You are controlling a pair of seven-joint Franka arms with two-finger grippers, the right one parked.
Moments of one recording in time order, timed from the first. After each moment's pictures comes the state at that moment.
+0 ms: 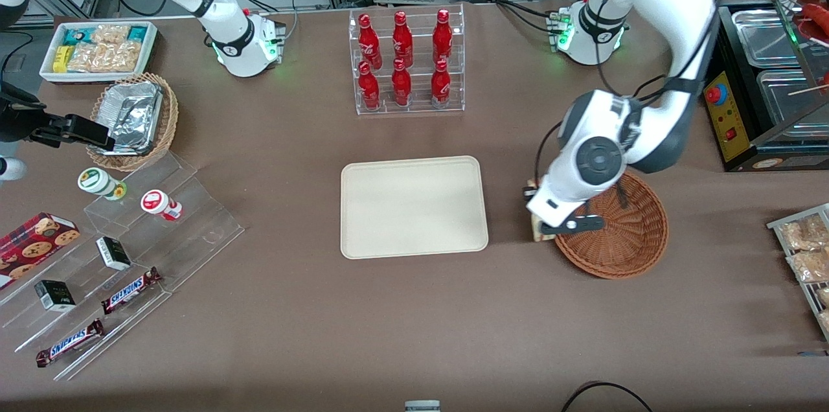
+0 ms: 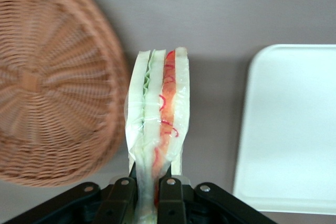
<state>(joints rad) -0.30 0.41 -0.16 -1.78 0.03 2.01 -0.52</state>
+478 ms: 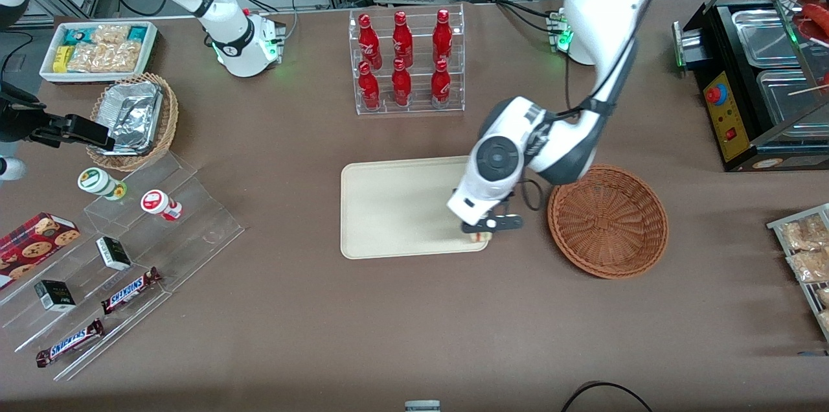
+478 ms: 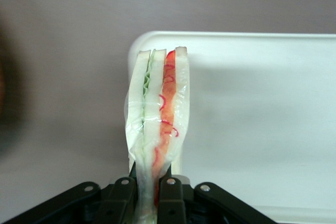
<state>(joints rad) -0.51 0.62 -0.16 -1.54 0.03 2.02 -0.75</state>
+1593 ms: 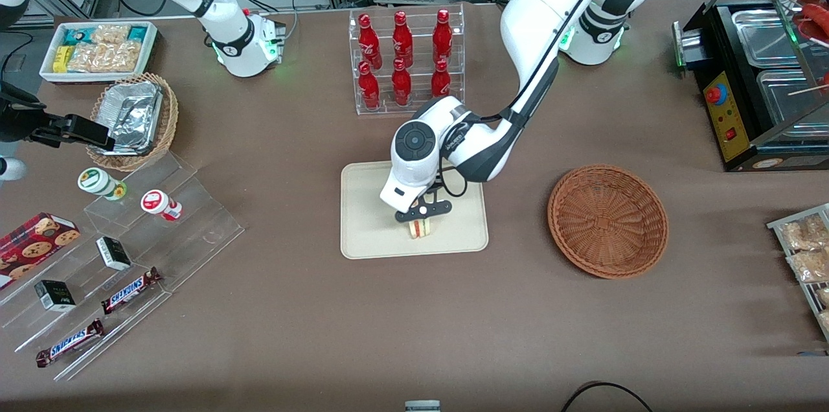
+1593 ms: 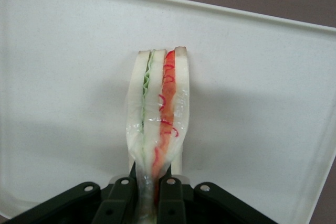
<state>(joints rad) -0.67 0.80 -0.16 -1.36 0.03 2.13 -1.03</state>
